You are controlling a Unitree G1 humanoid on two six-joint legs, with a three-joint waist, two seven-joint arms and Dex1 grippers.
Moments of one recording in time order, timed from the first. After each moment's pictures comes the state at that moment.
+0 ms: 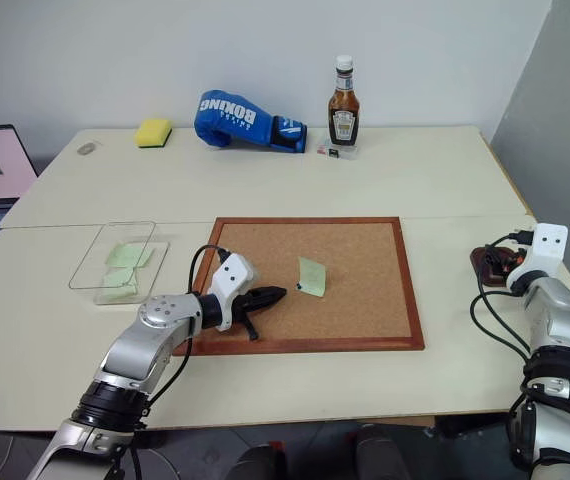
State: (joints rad) left arm -0.36 0.48 -0.16 0.06 -0.15 0.40 -0.82; right arm -0.56 -0.57 -0.37 0.63 0.26 0.30 0.34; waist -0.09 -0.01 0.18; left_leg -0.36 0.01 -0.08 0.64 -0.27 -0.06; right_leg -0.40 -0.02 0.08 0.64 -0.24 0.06
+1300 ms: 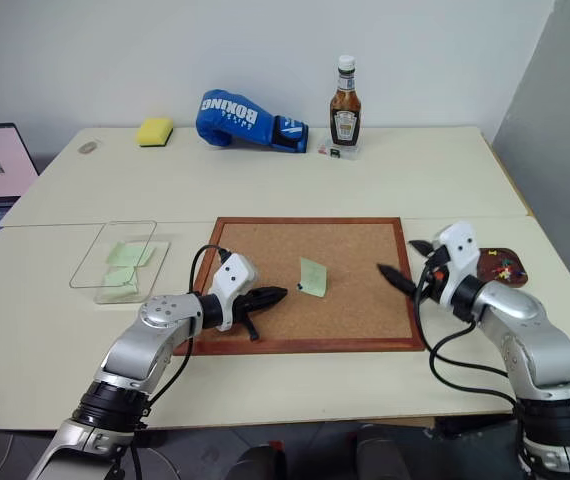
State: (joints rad) left arm -0.36 0.48 -0.16 0.05 -0.15 0.41 -0.82; right arm -0.25 -0.62 -0.04 -0.36 0.54 0.66 0.68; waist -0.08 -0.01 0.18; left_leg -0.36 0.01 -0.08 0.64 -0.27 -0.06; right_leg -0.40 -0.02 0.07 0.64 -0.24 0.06
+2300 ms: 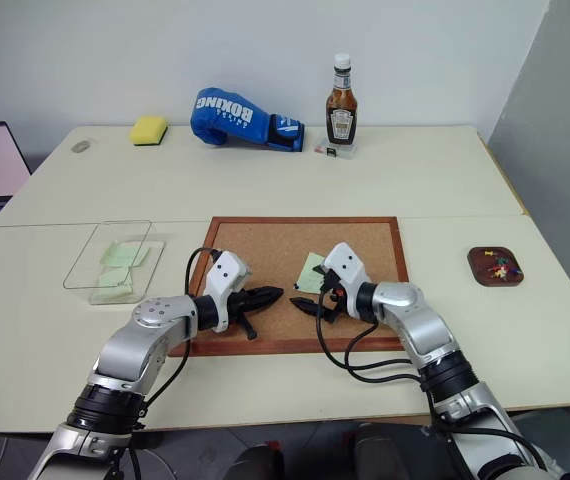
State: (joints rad) left arm -0.35 0.48 -0.11 0.02 -0.23 0.52 -0.78; right arm -0.54 -0.25 0.32 0.21 0.20 0.31 0.76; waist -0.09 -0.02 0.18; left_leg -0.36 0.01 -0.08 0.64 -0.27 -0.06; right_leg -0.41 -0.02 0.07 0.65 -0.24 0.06
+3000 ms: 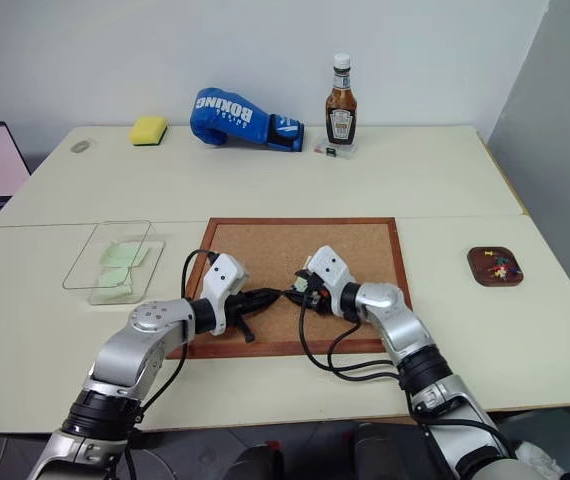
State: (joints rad) left arm -0.32 0.49 -0.11 -0.03 -0.23 0.52 -0.77; right arm -0.60 -0.15 0.30 0.41 0.10 0.15 0.75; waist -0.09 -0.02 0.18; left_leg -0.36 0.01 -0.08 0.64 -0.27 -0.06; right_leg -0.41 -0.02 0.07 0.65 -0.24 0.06
